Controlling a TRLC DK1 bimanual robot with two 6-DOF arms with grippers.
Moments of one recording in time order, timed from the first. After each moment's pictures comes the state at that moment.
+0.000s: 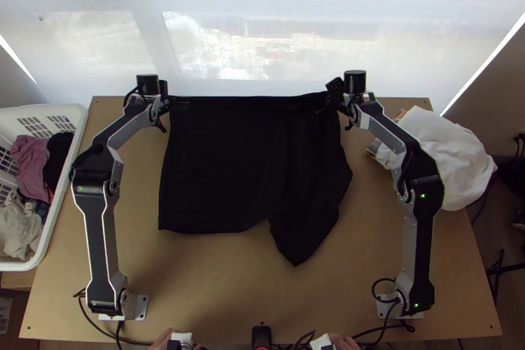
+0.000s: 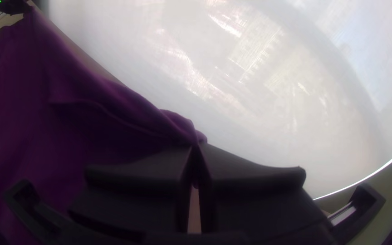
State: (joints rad) left arm -0.03 2.35 1.89 -0.12 -0.02 0.03; right arm 0.22 2.30 1.87 -0.14 0.03 -0.45
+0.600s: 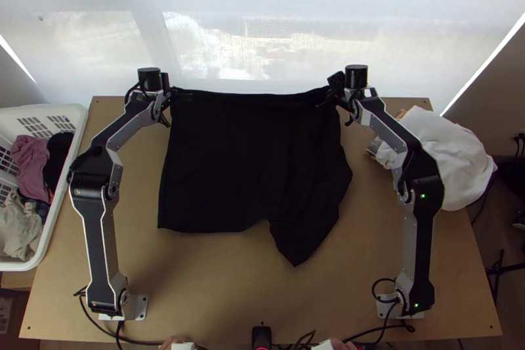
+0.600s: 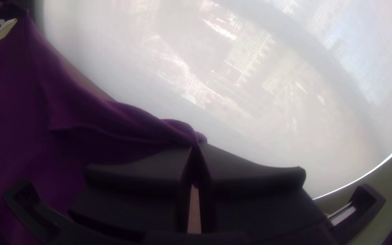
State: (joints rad) left arm -0.07 2.28 1.87 -0.08 -0.05 -0.03; right arm 0.22 2.30 1.92 -0.16 0.03 -0.41
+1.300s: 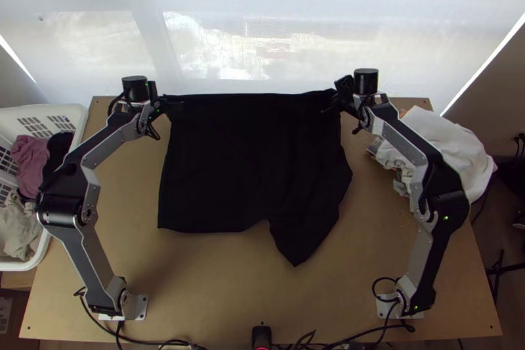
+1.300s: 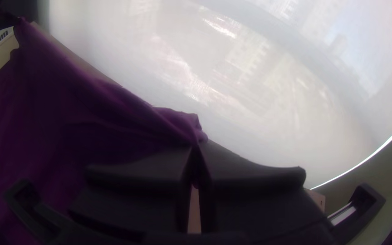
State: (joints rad) left arm -0.05 1.98 1.52 -0.04 -0.05 -0.08; right arm 0.22 2.05 1.66 -0.15 0.03 -0.37
